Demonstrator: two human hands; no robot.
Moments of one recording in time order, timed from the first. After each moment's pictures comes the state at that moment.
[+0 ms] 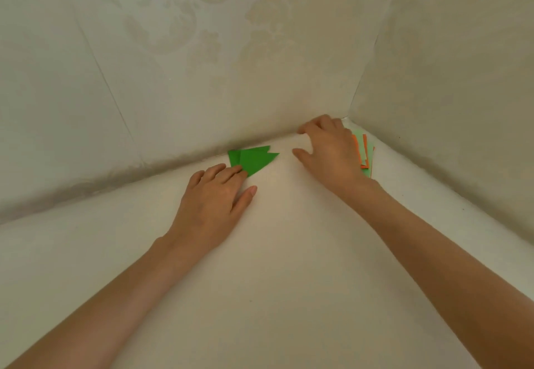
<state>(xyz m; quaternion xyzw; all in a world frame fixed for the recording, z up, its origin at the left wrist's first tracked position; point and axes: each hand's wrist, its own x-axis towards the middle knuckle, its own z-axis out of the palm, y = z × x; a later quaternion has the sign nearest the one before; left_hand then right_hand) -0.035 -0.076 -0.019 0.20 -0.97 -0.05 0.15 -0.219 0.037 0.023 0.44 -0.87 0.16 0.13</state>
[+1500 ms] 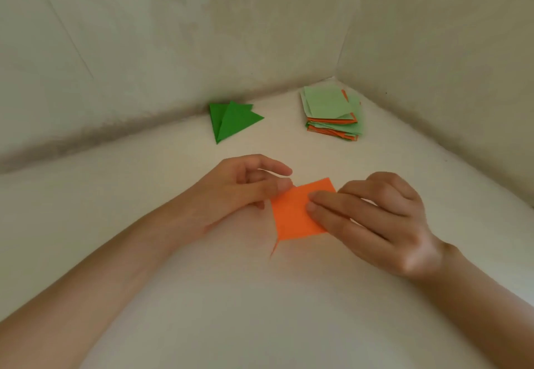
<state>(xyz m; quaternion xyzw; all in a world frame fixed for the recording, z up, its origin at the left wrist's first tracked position) -0.017 -0.005 0.017 0.14 -0.70 -0.70 0.02 -0.138 0.181 0.010 0.71 -0.52 0.19 0.44</state>
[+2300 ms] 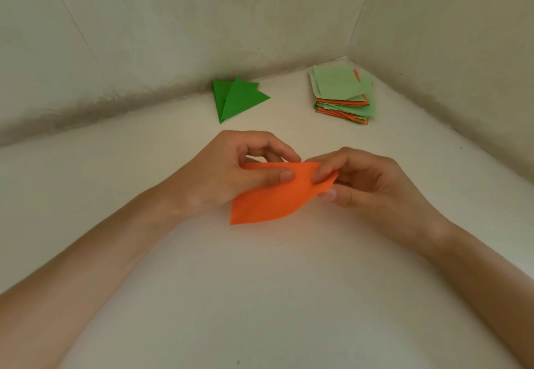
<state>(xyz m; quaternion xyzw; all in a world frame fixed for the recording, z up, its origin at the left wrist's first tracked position) -0.015 -0.007 0.023 0.07 -0.79 -0.60 0.09 -0.137 0.172 0.009 0.48 -0.59 0.57 -0.31</state>
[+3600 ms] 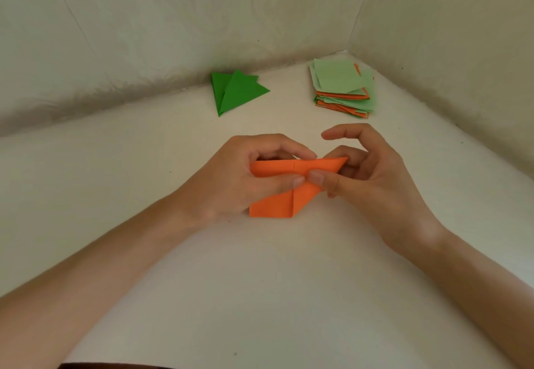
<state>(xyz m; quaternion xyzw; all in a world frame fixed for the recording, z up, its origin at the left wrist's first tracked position) -0.011 0.011 0.017 0.03 -0.80 -0.58 0.12 -0.116 0.164 0.017 0.33 -0.67 0.61 -0.25</state>
